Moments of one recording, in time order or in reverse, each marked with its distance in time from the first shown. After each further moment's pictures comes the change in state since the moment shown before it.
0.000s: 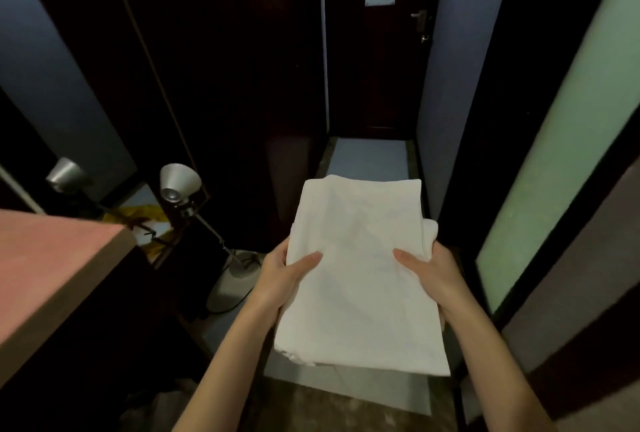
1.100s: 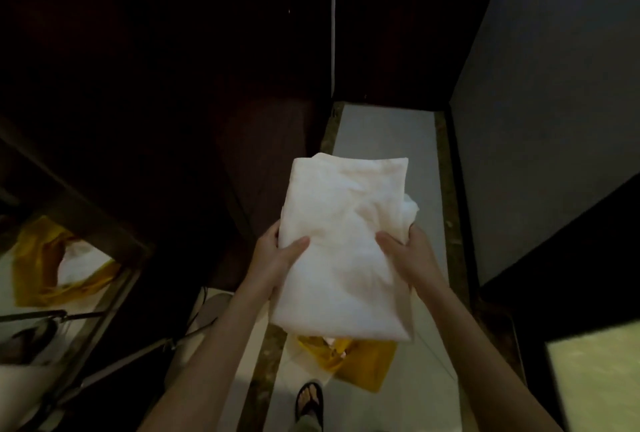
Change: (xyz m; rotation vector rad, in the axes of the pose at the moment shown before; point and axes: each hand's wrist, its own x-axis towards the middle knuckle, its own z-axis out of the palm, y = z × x) left_hand 0.724 0.001 -0.073 0.249 0.123 -0.117; right_hand 0.691 0.007 0.180 -0.308 0.026 0.077
